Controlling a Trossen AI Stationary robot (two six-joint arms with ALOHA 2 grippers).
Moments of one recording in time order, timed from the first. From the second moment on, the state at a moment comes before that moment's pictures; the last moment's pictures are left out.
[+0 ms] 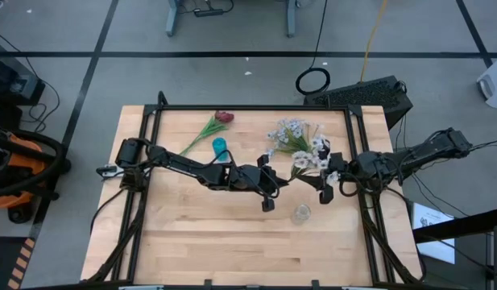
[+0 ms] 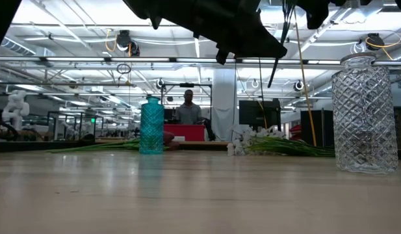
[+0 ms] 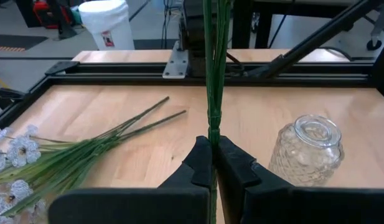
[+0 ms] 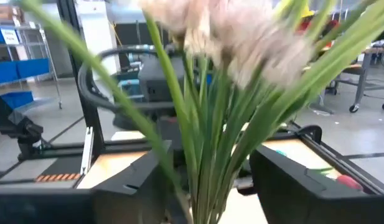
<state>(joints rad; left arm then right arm) -0.13 1.93 1.30 0.29 -0.20 -0.02 0.29 0.80 0.51 0.34 0.35 0.08</state>
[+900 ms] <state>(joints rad) -0.17 1.92 1.30 0.23 -0.09 -0.18 0.33 0.74 0.51 0.29 0.34 0.23</state>
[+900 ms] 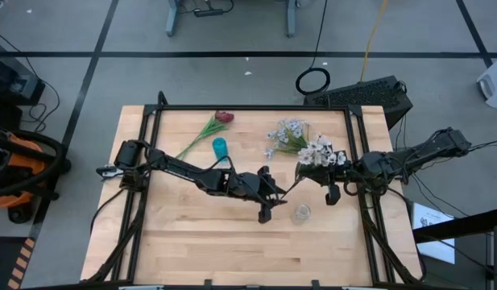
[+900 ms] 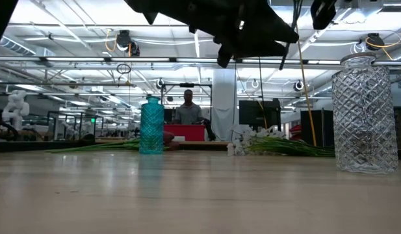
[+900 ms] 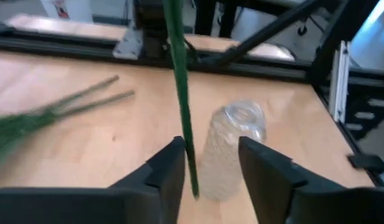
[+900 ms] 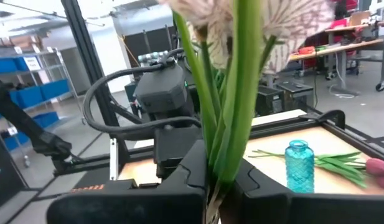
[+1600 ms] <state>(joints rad) -0.21 1.80 1.30 -0.05 -0.31 -0.13 0.46 0.92 1.02 -0.42 0.45 0.44</state>
